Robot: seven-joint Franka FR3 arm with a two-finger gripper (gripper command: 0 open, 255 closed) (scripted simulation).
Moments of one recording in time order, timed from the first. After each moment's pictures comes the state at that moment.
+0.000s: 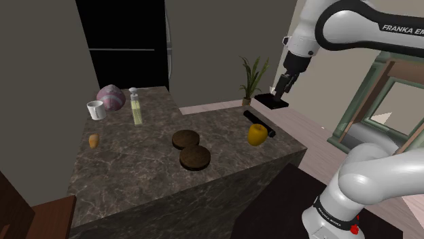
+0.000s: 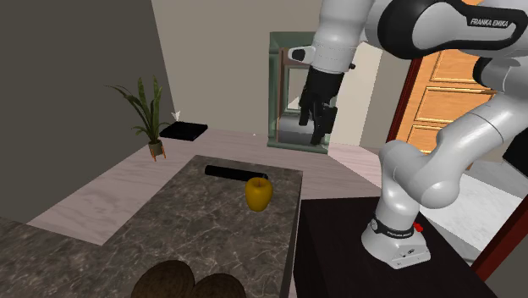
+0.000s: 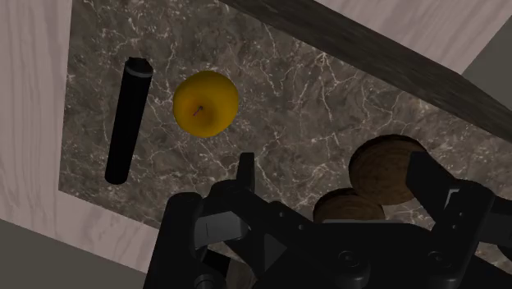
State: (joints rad) arm -0.02 -0.83 0.06 -2.34 -0.04 1.64 -0.10
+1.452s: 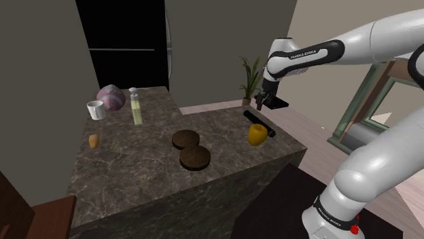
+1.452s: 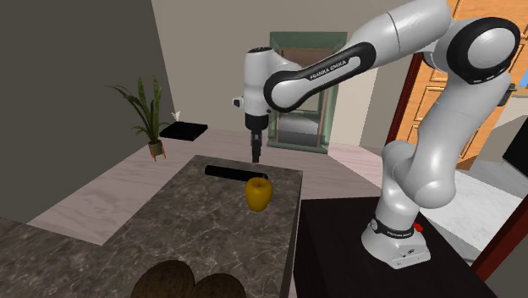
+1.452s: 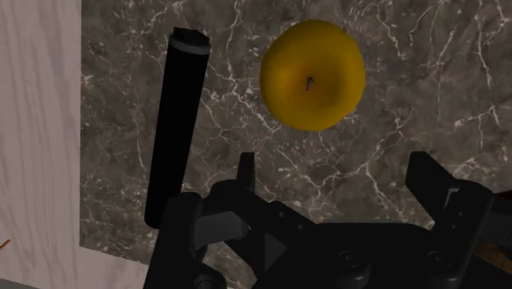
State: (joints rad) arm -0.13 -0.26 -0.18 -2.28 -0.10 2.09 -0.24
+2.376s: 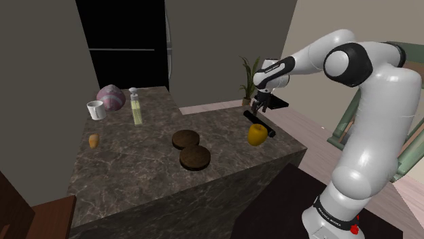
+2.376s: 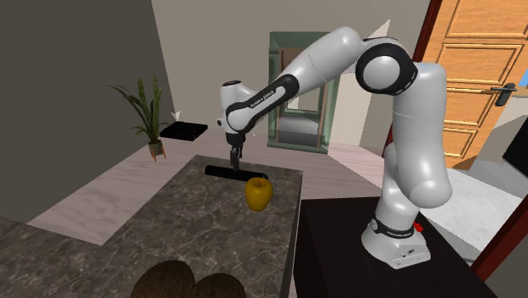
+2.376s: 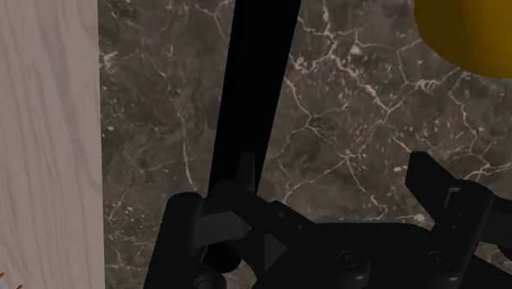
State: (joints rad) arm -0.22 0.25 -0.27 -1.98 0.04 2.23 -0.39
